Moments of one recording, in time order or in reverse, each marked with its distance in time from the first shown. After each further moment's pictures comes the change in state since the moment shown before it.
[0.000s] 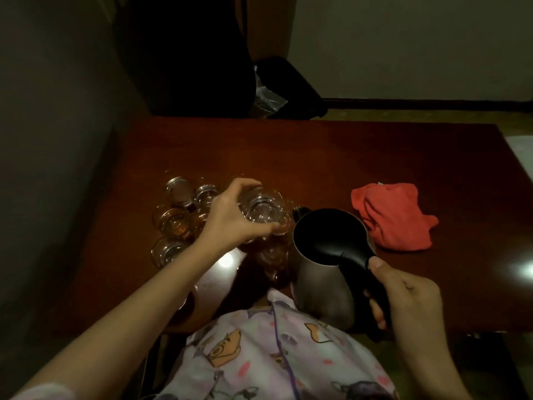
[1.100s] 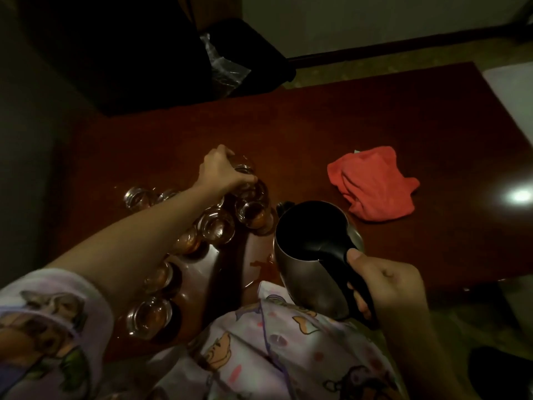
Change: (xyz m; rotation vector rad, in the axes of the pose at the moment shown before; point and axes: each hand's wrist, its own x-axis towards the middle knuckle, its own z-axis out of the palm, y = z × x) left_hand 0.138 -0.037 0.051 0.393 -0.099 -0.199; right_hand 0.018 0.010 -0.007 0.060 0.018 0.196
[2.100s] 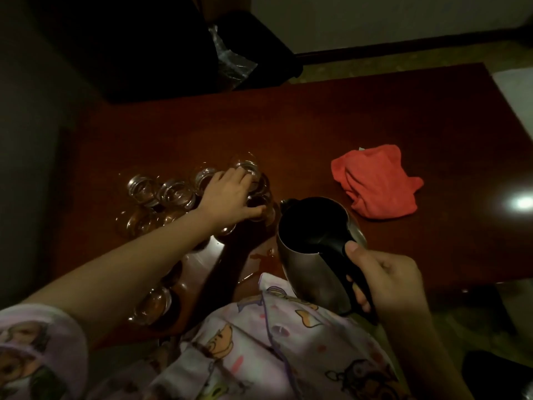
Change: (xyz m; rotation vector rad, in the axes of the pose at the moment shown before) left_hand -0.056 -0.015 0.010 0.663 -0.098 0.492; right_hand 0.007 0.003 -0.003 -0.083 -0.049 -0.016
